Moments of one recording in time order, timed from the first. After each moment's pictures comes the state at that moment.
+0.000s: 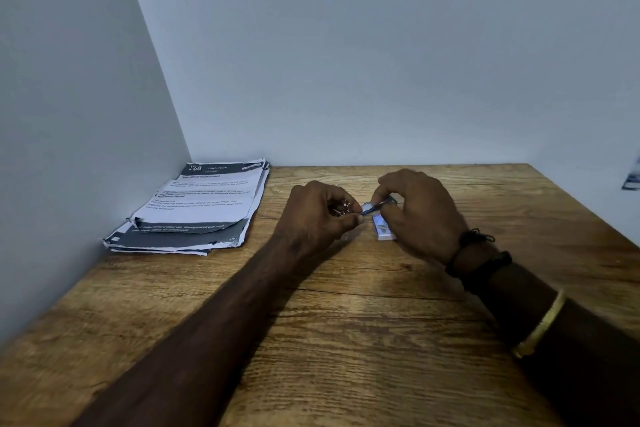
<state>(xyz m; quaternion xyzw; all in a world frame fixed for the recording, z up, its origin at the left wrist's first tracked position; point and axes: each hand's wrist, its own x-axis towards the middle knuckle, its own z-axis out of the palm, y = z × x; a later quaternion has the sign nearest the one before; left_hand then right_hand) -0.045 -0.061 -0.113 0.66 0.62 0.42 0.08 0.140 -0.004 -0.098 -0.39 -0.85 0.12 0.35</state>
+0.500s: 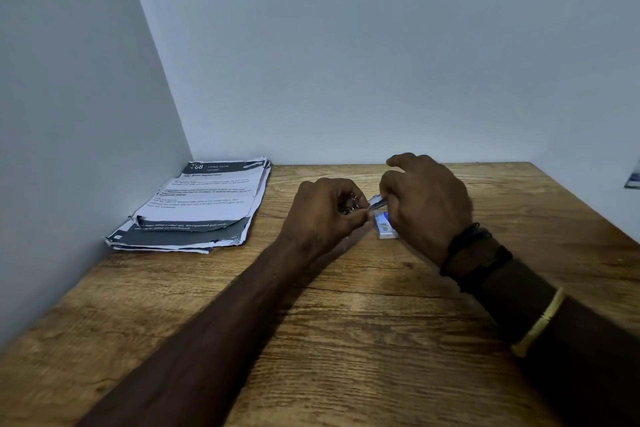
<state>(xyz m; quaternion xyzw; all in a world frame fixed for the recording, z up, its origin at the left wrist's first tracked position) -0.031 -0.067 -0.105 0.66 0.61 0.43 0.05 0.139 -0.012 -0.087 -0.41 -0.86 -0.10 0.29</state>
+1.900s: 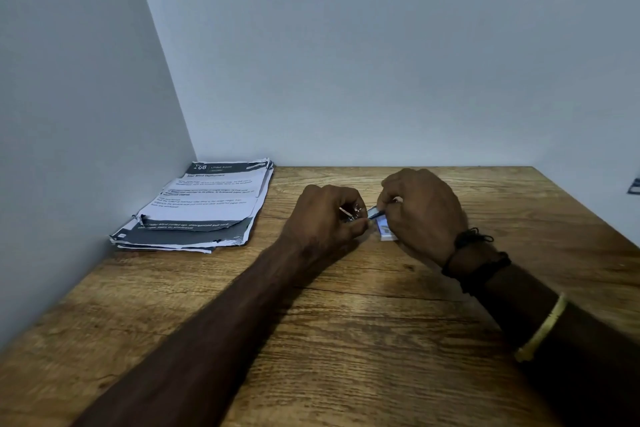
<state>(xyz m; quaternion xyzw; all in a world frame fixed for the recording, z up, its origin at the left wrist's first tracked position) -0.036 -0.068 -0.109 0.70 0.60 0.39 0.01 0.135 -0.010 -0.089 -0.41 -0.85 0.04 0.32</state>
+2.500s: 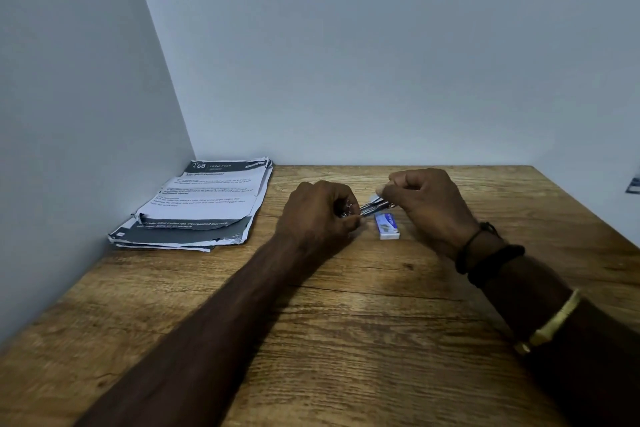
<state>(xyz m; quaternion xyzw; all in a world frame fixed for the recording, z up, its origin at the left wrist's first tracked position) -0.038 -0.070 -0.105 0.66 0.67 0.35 0.01 0.140 0.005 -0.096 -0.41 -0.73 0.35 0.42</state>
